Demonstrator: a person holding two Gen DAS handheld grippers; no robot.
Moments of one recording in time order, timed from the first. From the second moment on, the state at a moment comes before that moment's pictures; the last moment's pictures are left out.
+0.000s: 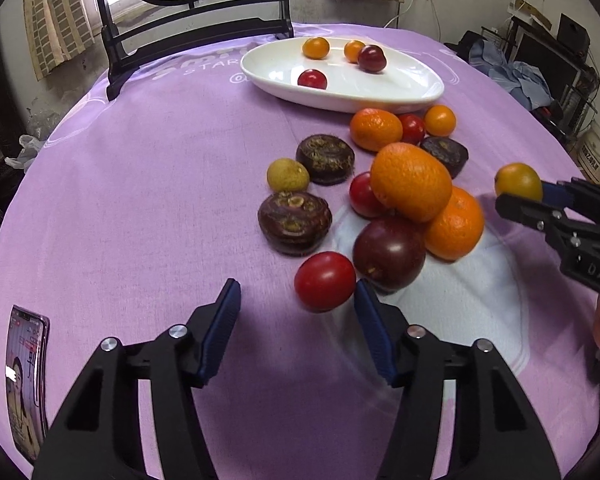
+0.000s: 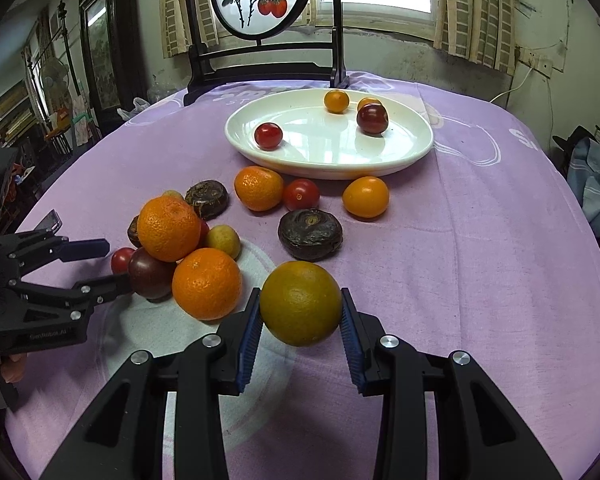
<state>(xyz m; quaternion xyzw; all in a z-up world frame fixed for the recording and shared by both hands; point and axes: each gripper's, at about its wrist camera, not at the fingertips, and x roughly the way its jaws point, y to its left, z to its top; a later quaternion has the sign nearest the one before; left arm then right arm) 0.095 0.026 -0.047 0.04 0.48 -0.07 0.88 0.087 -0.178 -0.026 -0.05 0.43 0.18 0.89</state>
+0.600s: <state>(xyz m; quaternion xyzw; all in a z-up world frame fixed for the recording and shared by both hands) 0.095 0.015 -0.043 0.04 0.47 -0.08 0.88 0.082 -0.175 -0.022 -0.05 0.42 0.20 0.89</state>
